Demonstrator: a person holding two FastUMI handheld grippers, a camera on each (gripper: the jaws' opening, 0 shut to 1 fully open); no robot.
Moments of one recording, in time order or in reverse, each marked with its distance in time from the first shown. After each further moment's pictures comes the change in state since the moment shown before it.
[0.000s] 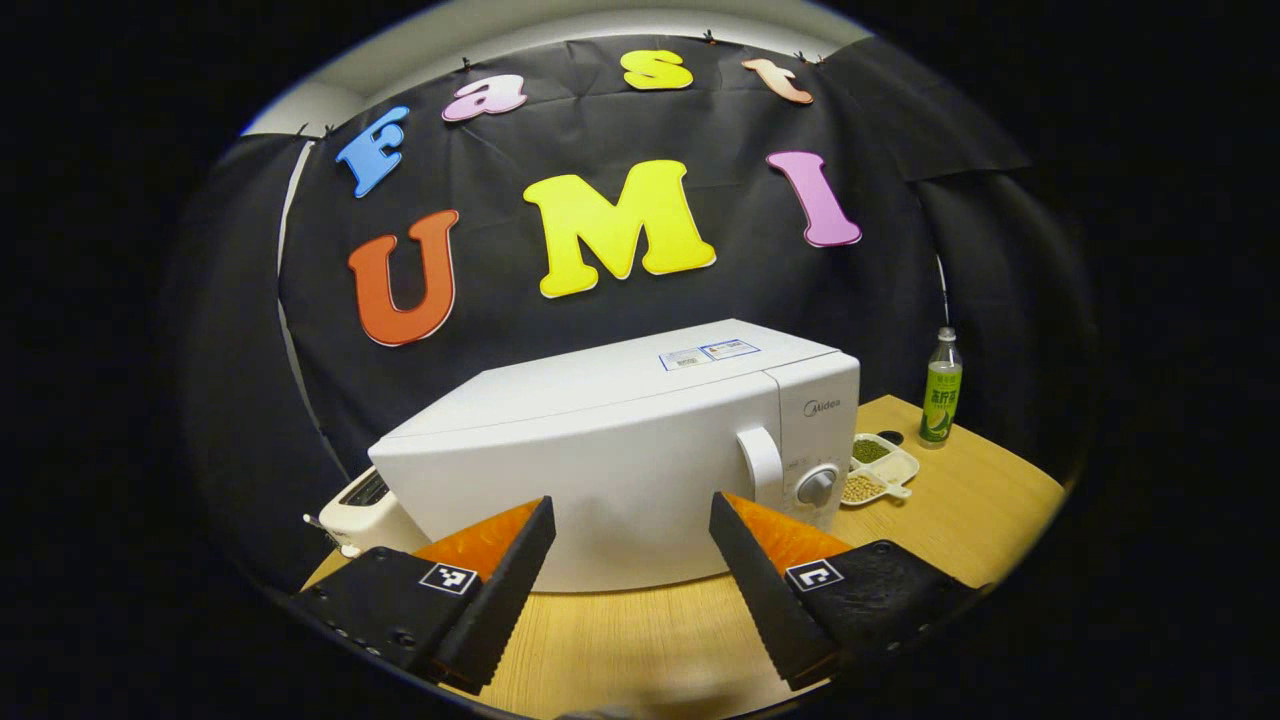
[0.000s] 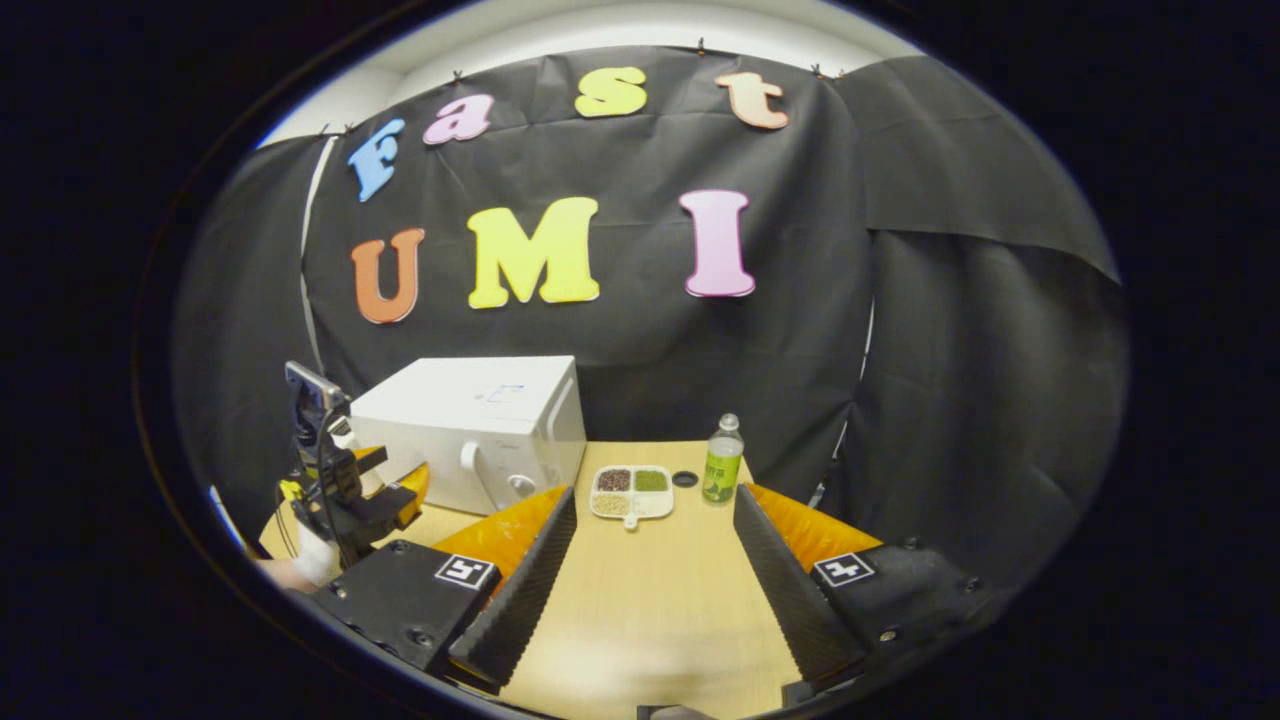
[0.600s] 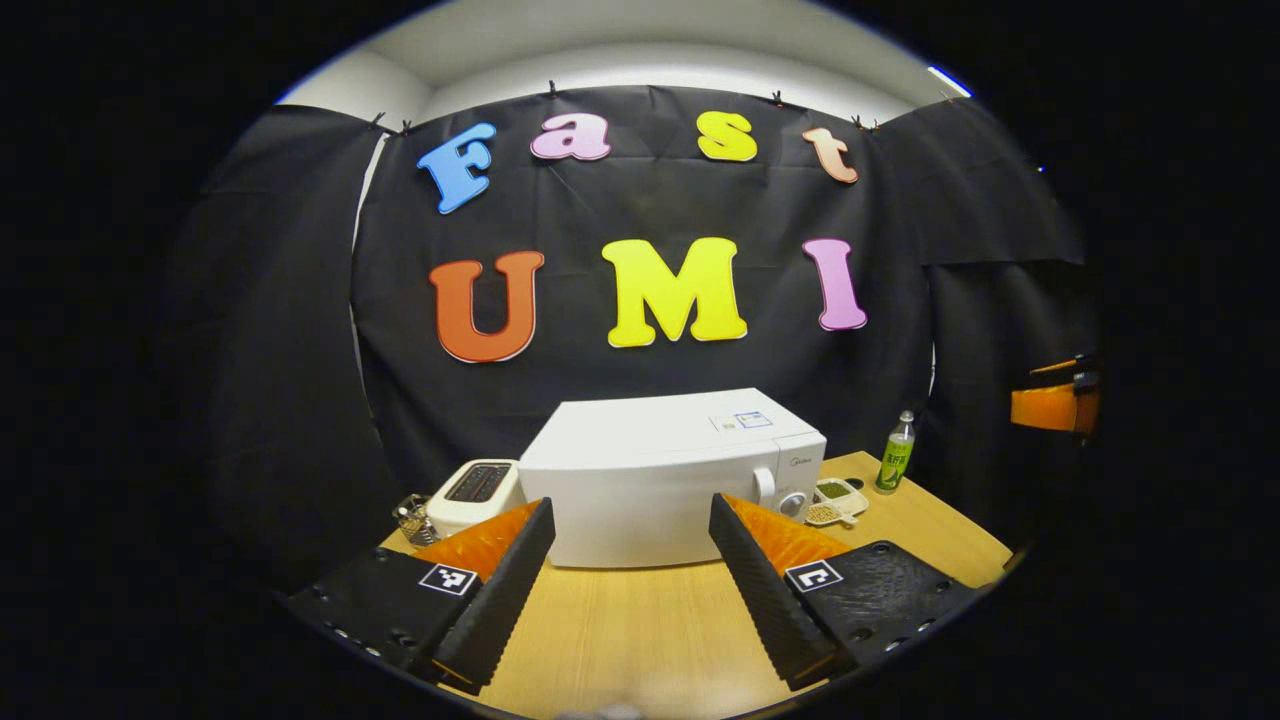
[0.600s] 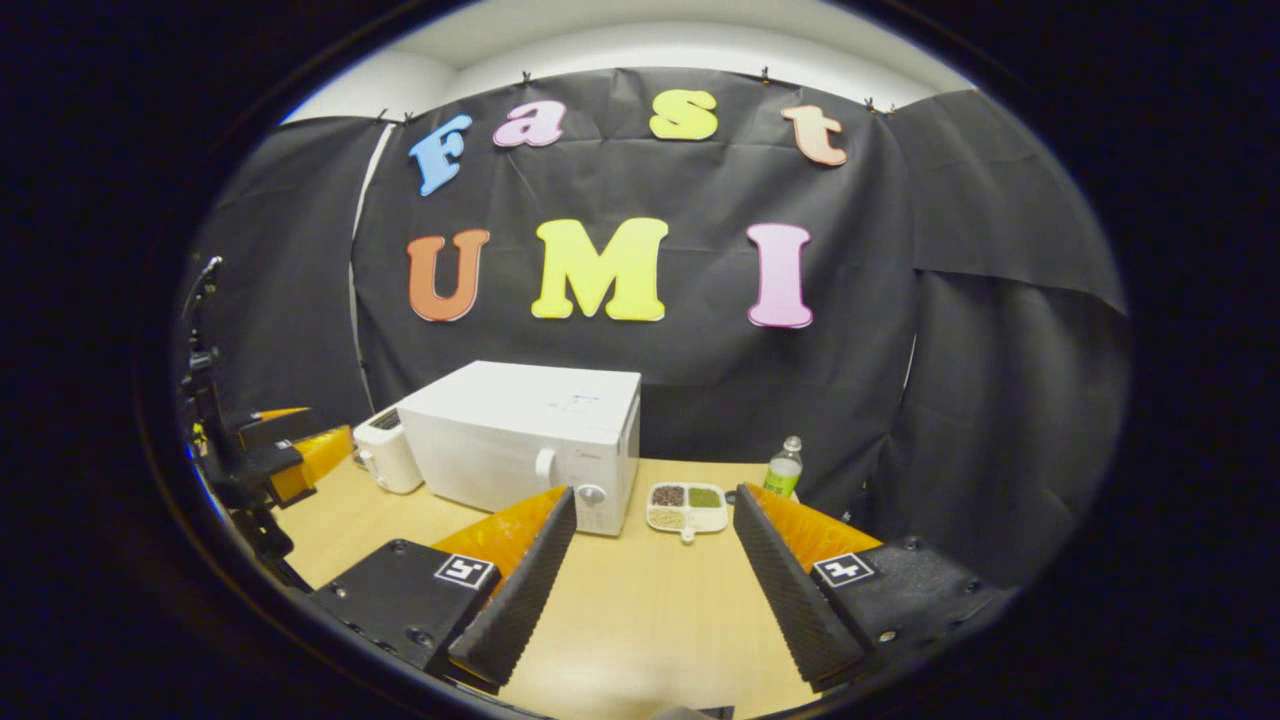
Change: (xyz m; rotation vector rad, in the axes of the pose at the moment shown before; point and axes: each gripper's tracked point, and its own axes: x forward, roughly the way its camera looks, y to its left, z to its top) left arm -0.159 0.095 0.074 -0.132 -0.077 0.046; right arm -0.017 0.094 0.003 -0.031 -0.092 0.059
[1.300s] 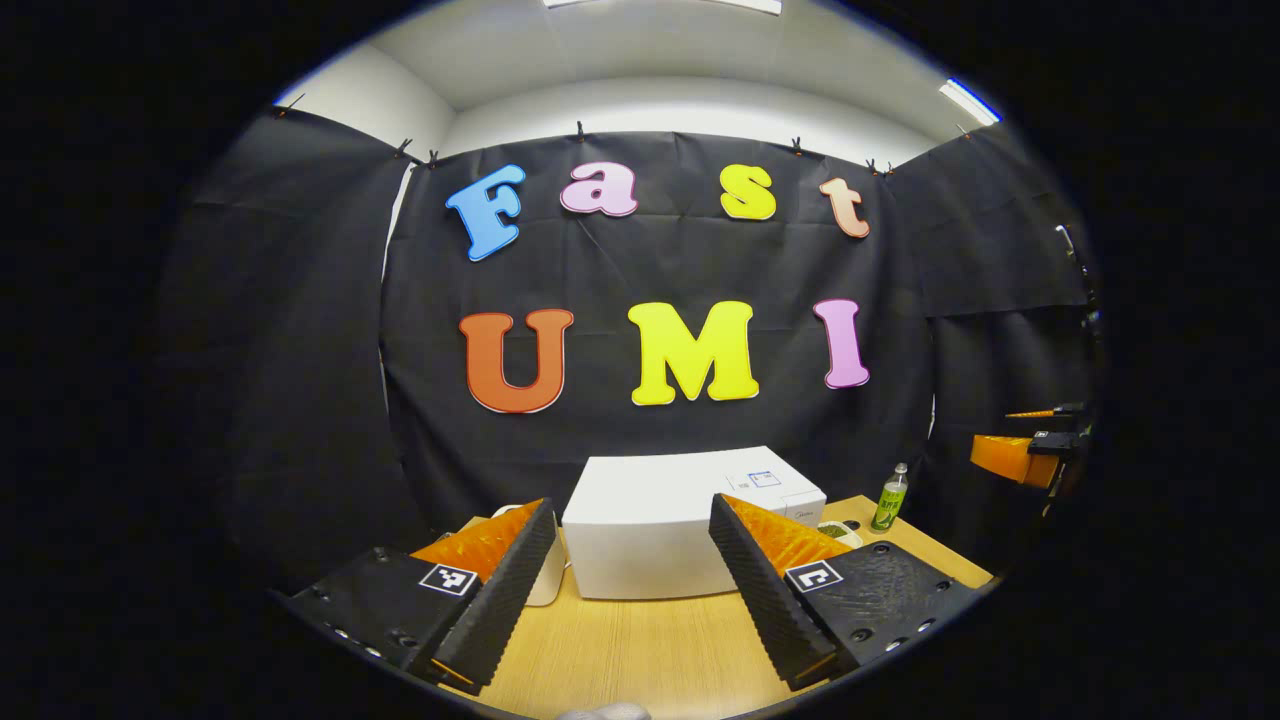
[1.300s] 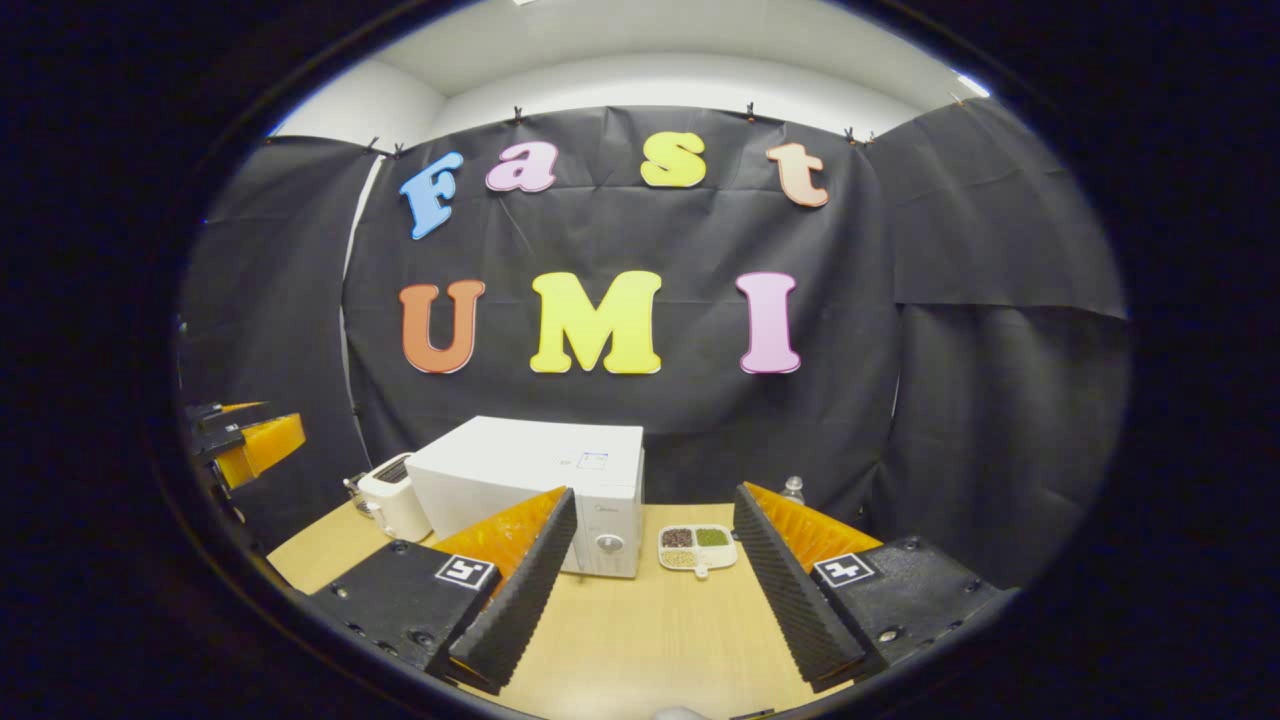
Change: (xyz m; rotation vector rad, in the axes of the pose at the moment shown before) left arm -0.041 0.035 0.068 -0.035 -0.116 0.005; right arm -0.017 0.029 0.047 0.011 -0.126 -0.052
